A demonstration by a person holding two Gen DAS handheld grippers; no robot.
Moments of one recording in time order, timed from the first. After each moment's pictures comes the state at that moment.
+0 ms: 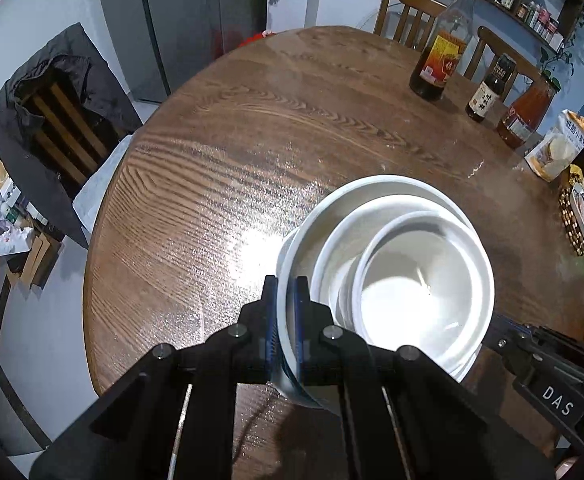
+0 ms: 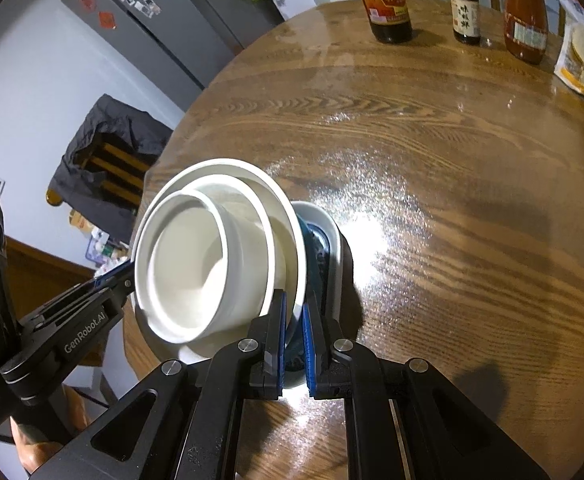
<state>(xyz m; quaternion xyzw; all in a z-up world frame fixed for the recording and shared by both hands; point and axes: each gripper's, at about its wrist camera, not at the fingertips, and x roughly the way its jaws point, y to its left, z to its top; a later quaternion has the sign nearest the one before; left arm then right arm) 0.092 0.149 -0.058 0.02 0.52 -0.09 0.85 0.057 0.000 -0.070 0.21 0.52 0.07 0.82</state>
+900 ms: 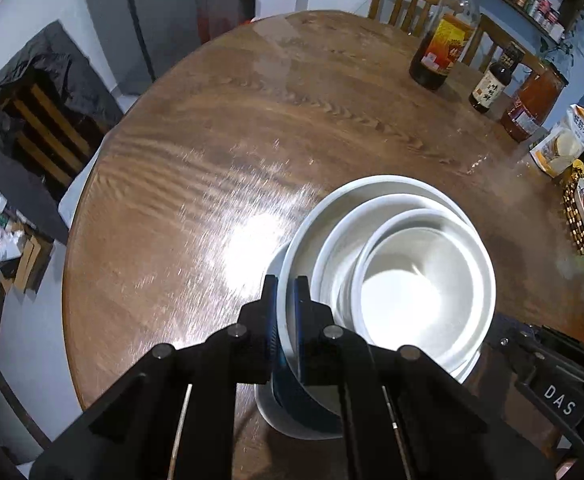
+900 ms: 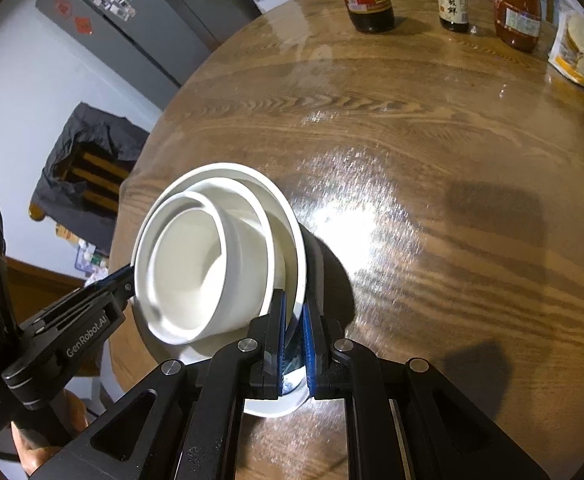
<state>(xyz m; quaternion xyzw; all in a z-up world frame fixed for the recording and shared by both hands) 0.124 0.135 -0.074 0.02 0.54 -0.10 0.84 0.080 -0.008 -0.082 0.21 0.53 0.04 0.82</state>
